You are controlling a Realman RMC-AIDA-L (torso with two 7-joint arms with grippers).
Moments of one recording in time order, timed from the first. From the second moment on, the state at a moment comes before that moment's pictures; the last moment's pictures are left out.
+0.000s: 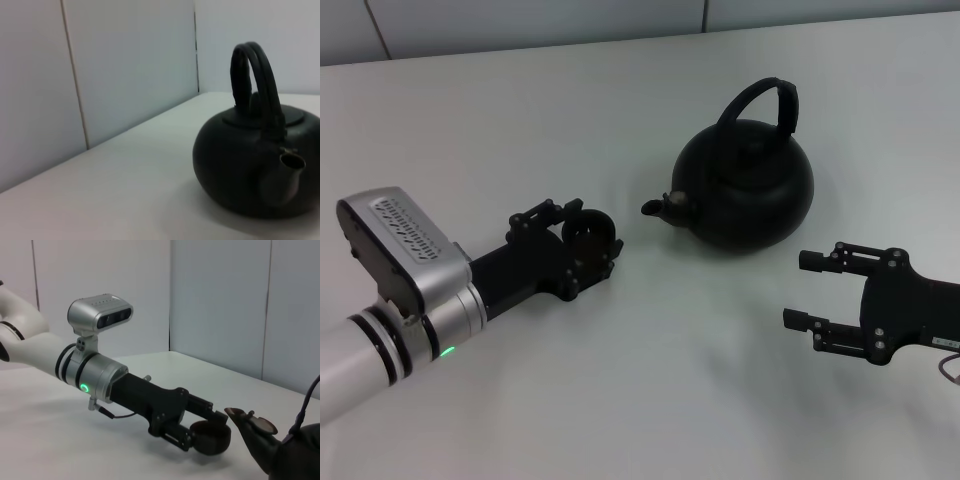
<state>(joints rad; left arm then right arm) -0.69 -2.08 0.32 -0.17 1.90 1.03 -0.32 0.25 2.08 -0.60 -0.60 -1.95 -1.67 0.83</state>
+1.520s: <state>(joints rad) -0.41 -2.06 0.32 0.21 1.90 1.56 -0.65 0.25 2.08 -0.58 -0.60 -1.93 -1.68 0.83</state>
